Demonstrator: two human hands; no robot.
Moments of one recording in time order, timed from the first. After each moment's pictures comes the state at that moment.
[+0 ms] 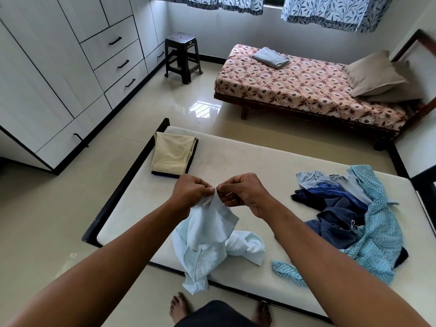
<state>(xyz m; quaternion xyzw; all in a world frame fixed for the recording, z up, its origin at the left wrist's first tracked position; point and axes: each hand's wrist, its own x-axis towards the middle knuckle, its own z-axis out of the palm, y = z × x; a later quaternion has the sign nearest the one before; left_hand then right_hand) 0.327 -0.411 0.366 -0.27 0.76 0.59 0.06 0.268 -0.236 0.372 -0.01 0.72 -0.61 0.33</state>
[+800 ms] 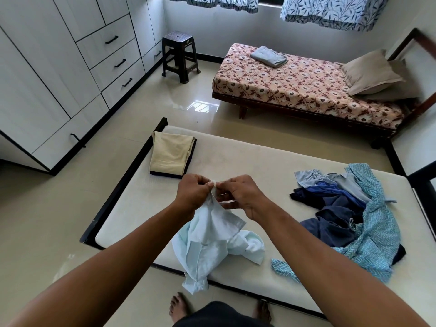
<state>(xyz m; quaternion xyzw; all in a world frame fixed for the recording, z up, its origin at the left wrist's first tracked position) 0.323 -0.400 0.360 -0.25 0.76 0.60 0.00 0.276 -0.252 0.375 0.07 0.69 -0.63 0.35</state>
